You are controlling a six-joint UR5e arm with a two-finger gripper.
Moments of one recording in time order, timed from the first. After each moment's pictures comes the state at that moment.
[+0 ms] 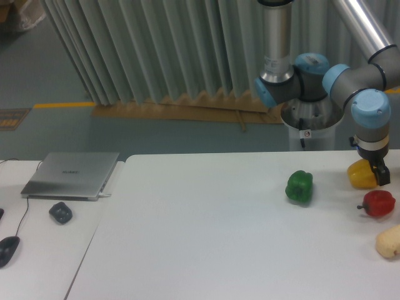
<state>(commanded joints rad) 2.59 -1.70 -1.96 -1.22 1.85 1.77</state>
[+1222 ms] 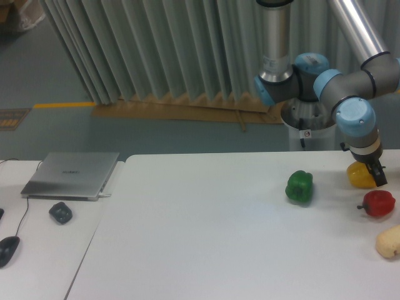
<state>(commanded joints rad) 2.54 -1.73 -1.94 -1.22 1.94 1.70</state>
